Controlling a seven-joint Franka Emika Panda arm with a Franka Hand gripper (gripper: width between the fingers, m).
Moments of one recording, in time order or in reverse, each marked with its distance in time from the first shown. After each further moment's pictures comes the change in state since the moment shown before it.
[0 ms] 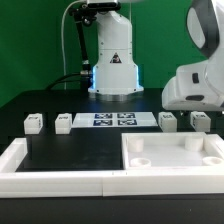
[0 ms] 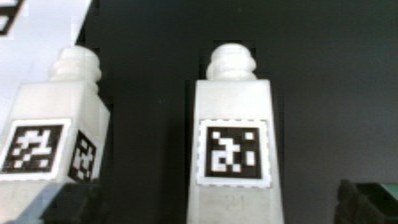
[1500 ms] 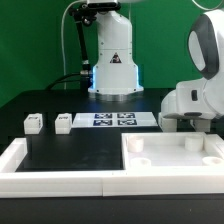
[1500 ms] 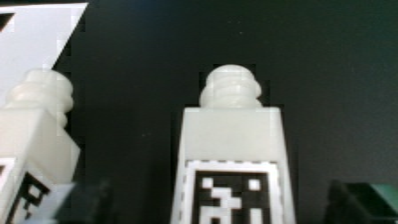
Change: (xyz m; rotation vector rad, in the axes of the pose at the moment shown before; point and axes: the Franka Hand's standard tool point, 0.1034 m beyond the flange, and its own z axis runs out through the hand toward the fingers) arm -0.001 -0.004 0.032 -0.012 -0.072 0.002
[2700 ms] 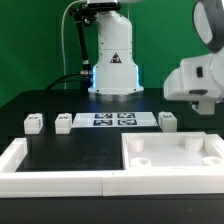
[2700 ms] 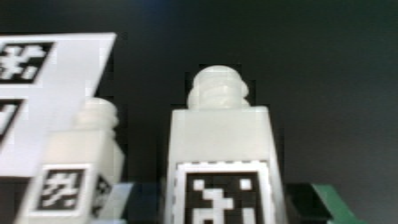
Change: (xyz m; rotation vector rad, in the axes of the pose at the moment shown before) arm -0.032 0.006 -0.053 -0.010 0.008 -0.002
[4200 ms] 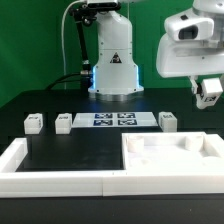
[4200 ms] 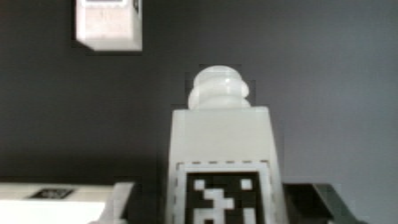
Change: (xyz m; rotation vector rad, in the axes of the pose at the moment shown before) arm 0.009 0.019 -0.073 0.101 0.770 -0.068
